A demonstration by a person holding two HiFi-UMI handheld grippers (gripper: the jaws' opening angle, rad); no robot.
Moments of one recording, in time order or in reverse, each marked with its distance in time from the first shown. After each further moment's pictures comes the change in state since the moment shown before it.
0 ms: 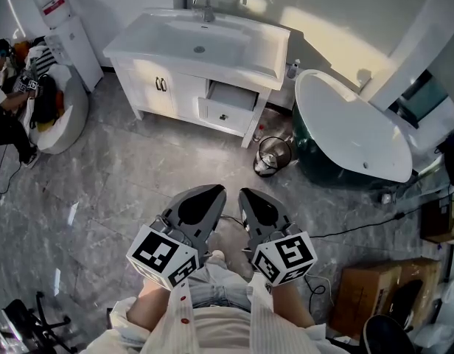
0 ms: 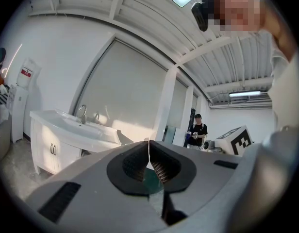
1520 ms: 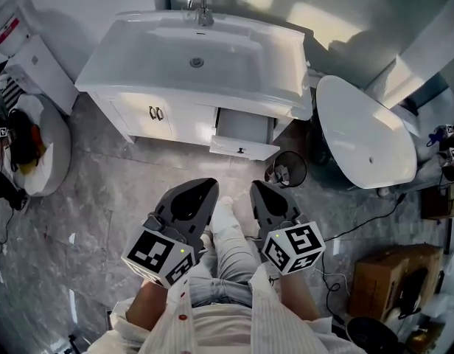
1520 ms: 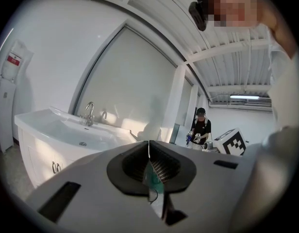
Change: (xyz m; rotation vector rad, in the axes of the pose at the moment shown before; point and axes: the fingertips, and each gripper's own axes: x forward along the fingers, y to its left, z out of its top) left arm 0.107 0.286 0.070 -0.018 0.080 -0.083; right arm 0.277 -0.081 0.032 0.075 0.096 -0.207
